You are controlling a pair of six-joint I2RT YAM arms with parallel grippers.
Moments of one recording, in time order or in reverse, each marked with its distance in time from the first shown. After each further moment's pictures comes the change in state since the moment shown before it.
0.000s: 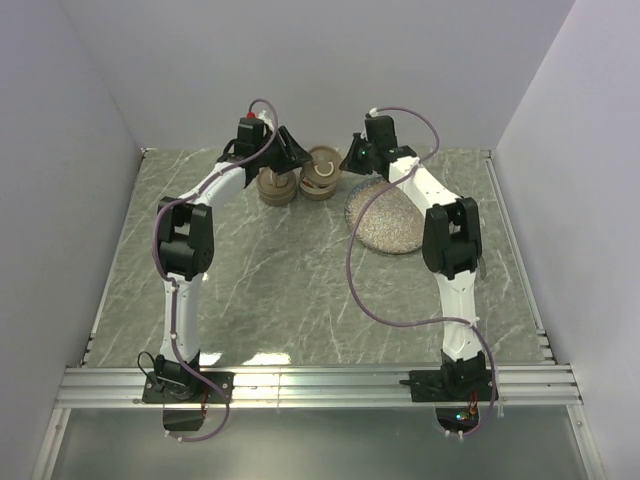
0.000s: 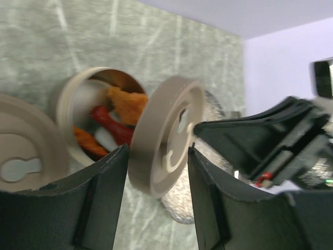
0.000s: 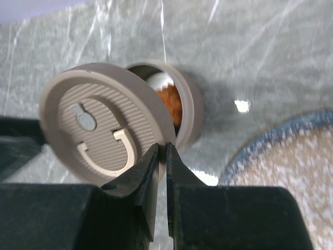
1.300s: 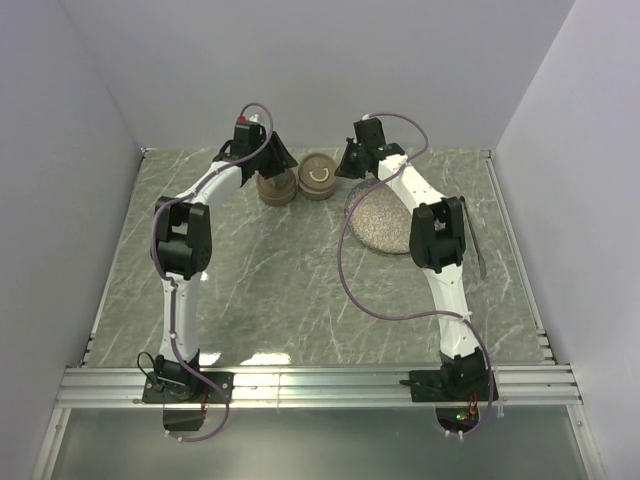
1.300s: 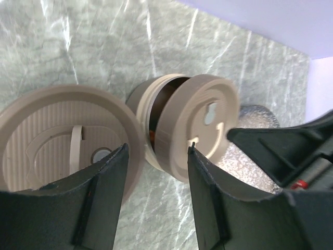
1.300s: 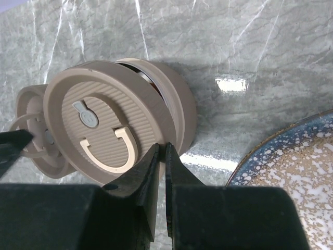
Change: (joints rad) left arm 0.023 0.020 0.011 -0.133 -0.187 0.105; right arm 0.023 0.192 0.259 -0.174 0.050 0.062
